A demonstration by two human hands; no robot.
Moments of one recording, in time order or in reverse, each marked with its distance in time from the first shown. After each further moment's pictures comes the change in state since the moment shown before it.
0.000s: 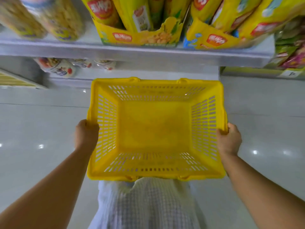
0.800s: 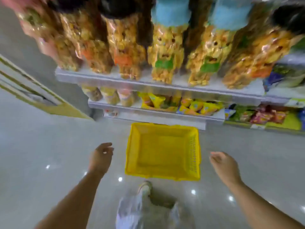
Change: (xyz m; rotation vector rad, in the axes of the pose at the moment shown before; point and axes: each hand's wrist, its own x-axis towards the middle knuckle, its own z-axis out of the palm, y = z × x) left_hand -0.166 0.085 -0.227 -0.340 -0.112 0.053; right_hand -0.099 -0.124 -0.235 -0.053 -0.326 -0.309
